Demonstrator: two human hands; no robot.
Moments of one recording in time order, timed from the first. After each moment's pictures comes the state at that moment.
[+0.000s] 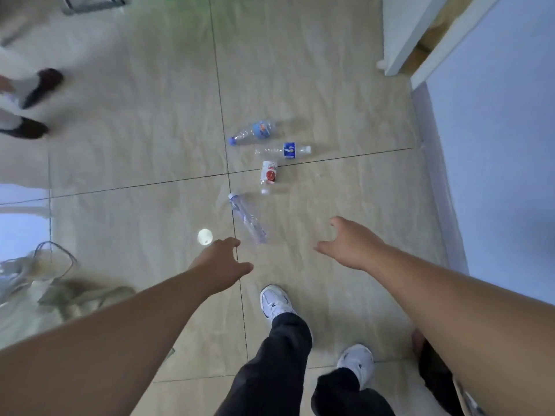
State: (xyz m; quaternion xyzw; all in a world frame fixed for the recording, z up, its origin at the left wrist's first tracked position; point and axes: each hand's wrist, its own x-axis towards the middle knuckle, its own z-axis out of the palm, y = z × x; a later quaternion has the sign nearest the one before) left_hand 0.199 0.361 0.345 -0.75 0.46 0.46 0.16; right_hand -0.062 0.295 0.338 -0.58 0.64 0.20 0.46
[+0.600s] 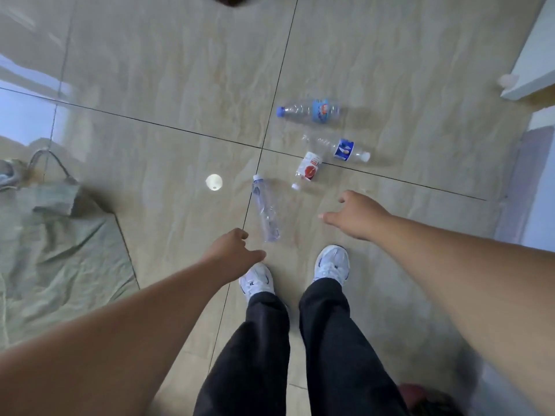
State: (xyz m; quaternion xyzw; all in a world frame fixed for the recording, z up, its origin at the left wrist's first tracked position) left_hand 0.230 0.316 0.217 -0.81 0.23 0.53 0.08; right_hand 0.038 0.140 0.205 -0.65 0.55 0.30 0.44
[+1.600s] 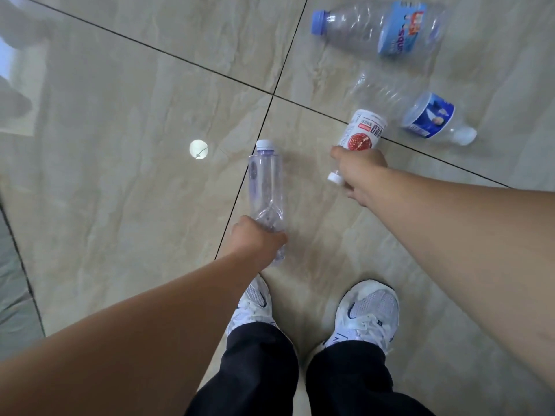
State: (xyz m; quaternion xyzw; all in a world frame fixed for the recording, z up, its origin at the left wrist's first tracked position) left_hand 0.232 0.318 -0.125 -0.84 0.08 0.53 -0.02; right_hand 0.148 0.119 -0.118 -0.37 0.77 0.07 0.52
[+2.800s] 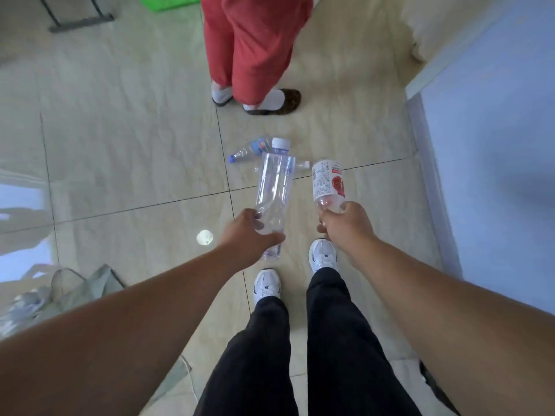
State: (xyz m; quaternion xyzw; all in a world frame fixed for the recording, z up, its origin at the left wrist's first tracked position) left_hand 0.192 0.236 0.359 -0.75 0.42 0.51 -0.02; right_hand -0.012 0.207 0.369 -0.30 0.77 -0.16 0.53
